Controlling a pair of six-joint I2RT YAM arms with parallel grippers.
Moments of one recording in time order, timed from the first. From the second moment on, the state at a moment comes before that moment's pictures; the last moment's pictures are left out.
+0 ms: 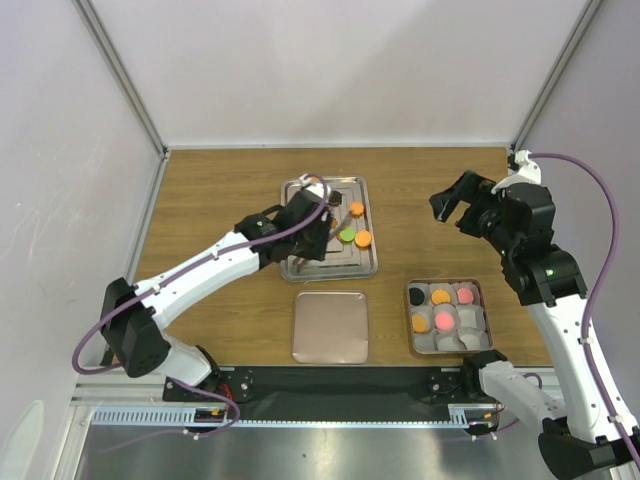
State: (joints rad) left arm -0.85 1.46 1.30 -0.68 -0.24 -0.42; right arm 0.24 0.88 1.20 -0.64 0.03 0.53
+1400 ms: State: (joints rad) left arm -0.69 1.62 1.26 -0.70 -0.23 -0.38; right arm 0.24 0.90 1.13 -0.59 -0.04 0.53
